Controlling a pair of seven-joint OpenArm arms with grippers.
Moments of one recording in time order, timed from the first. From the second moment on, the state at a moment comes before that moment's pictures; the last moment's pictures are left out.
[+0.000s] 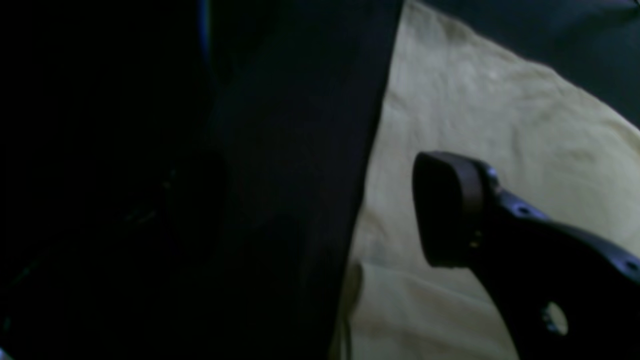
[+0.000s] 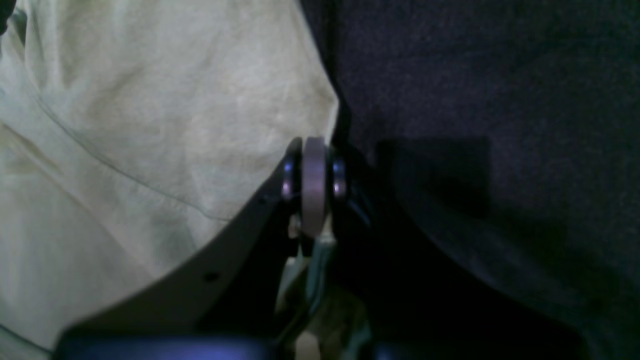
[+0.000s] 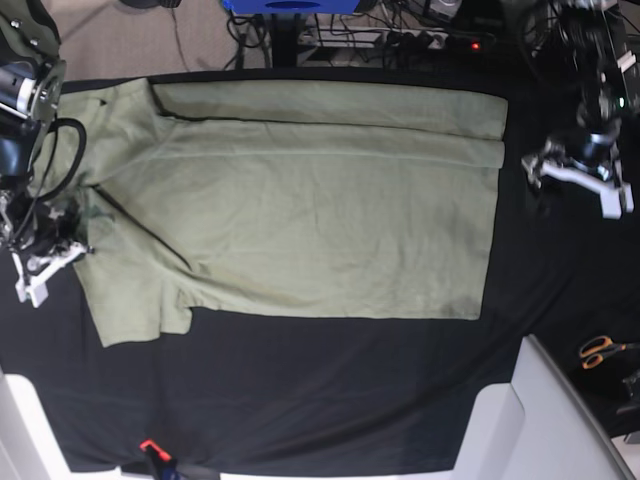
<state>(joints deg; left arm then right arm) 17.3 -19.2 -27.9 82.7 -35.1 -17.9 29.0 20.5 18.0 24.9 36.7 8.2 29.3 -36.6</state>
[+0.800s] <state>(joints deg) -5.9 -16.4 -12.2 54.0 -36.2 -18.1 30.6 20.1 17.7 24.9 39.7 8.1 29.4 -36.9</state>
